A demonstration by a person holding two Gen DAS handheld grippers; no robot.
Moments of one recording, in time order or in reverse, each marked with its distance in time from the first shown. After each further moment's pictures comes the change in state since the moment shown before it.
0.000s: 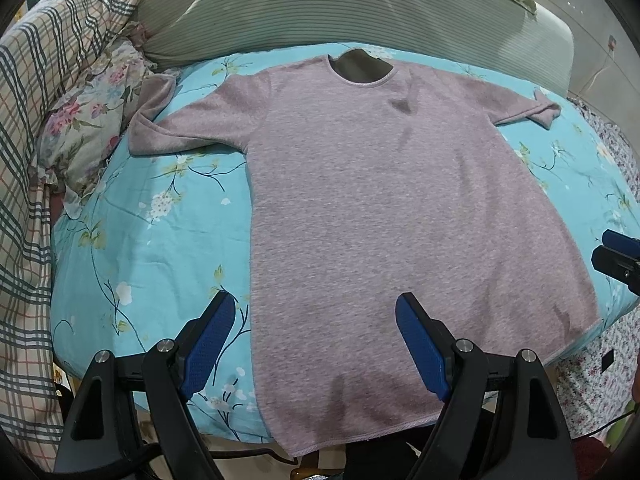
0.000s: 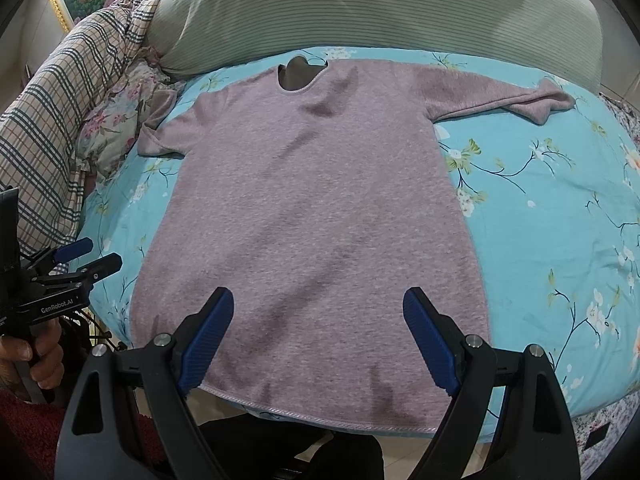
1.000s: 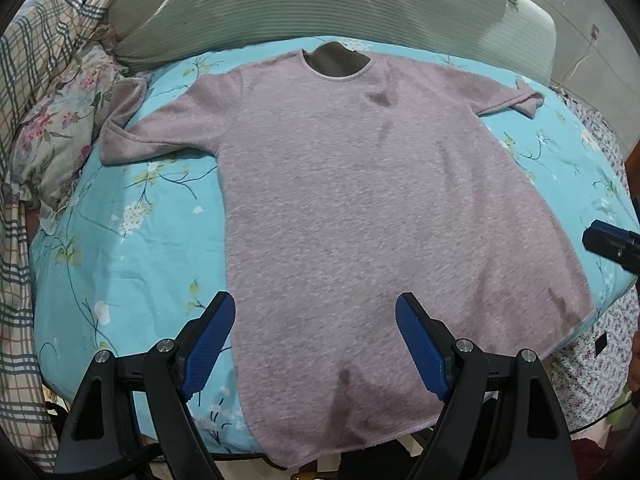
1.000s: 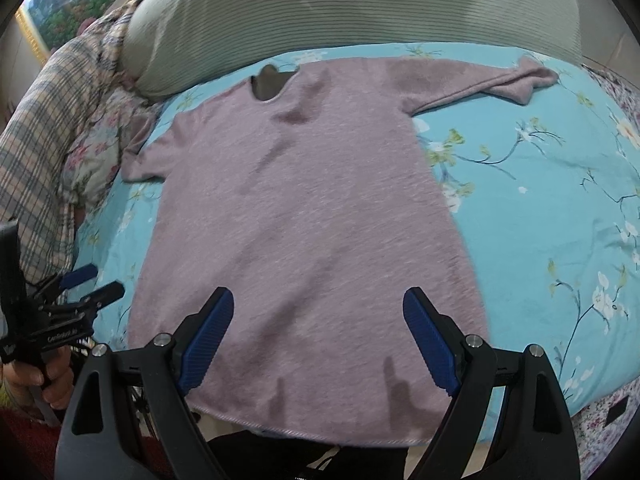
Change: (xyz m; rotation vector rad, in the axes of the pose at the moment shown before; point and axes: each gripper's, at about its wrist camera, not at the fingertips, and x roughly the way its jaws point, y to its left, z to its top) left arm 0.020 -0.005 0.009 0.061 -0.009 -0.065; right arm 0.010 -0.032 0.010 0.144 -0.053 0.024
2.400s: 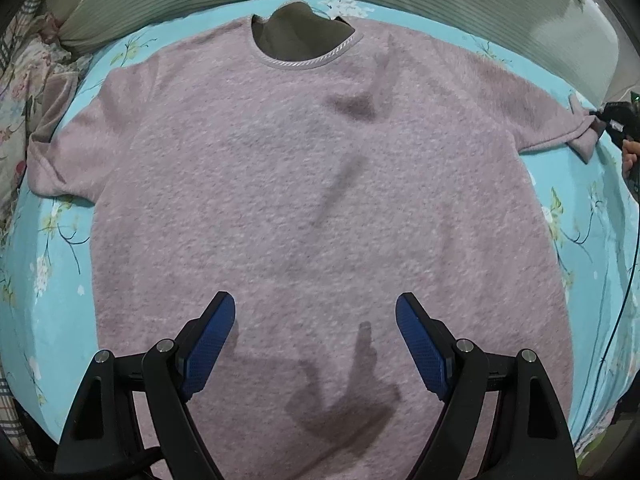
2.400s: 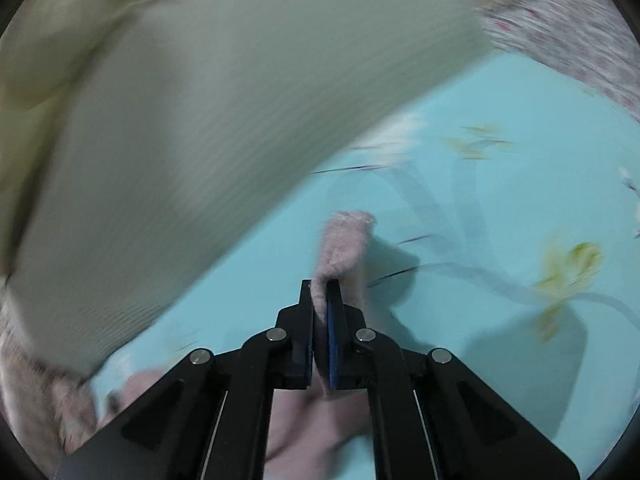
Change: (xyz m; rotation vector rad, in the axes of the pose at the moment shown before) left arm 0.144 -0.087 0.138 -0.124 0.171 0.010; right arm 0.086 -0.369 0.304 0.506 -0.253 0.013
